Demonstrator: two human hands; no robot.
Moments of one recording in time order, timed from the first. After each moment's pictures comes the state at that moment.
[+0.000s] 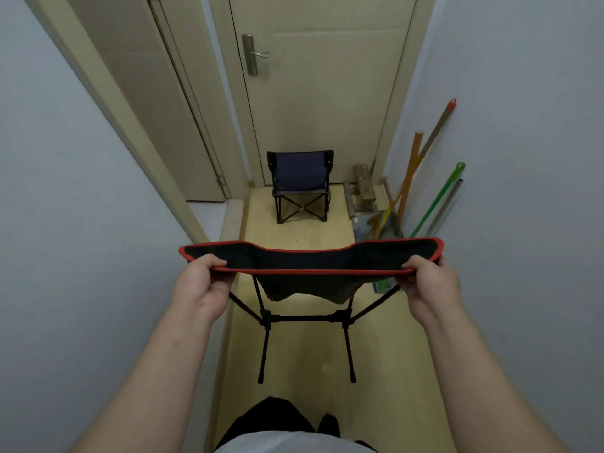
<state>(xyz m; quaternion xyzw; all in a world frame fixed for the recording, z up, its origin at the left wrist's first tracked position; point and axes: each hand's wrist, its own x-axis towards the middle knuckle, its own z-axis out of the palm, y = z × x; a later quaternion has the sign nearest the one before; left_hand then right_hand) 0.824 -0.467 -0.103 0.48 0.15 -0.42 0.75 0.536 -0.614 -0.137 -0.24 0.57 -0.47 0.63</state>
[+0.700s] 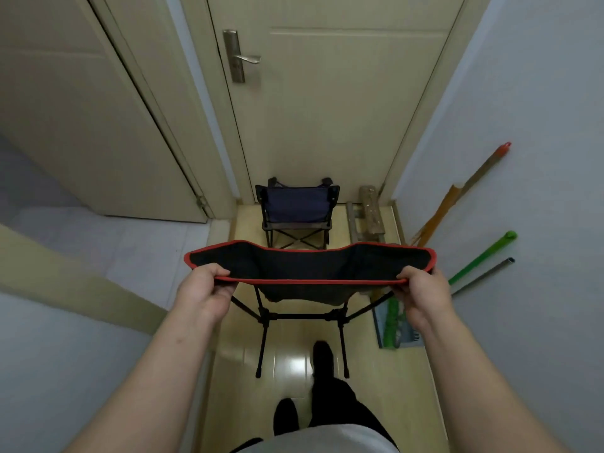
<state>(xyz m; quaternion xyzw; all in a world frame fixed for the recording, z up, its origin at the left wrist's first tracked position) 0.992 -0.804 -0.174 0.53 0.22 -0.44 0.69 0.692 -0.957 -0.201 -0.24 0.62 -0.41 0.63</state>
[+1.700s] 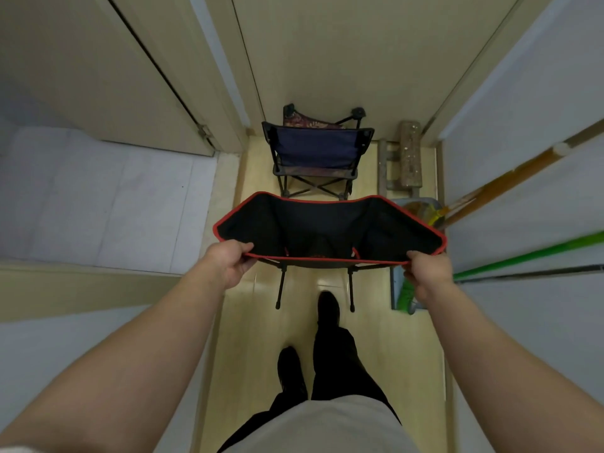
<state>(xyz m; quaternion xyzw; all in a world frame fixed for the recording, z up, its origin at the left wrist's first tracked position) 1.034 -0.908 -0.316 0.71 0.20 -0.50 0.46 0.721 -1.072 -0.375 -0.28 0.75 -0.21 0.56</state>
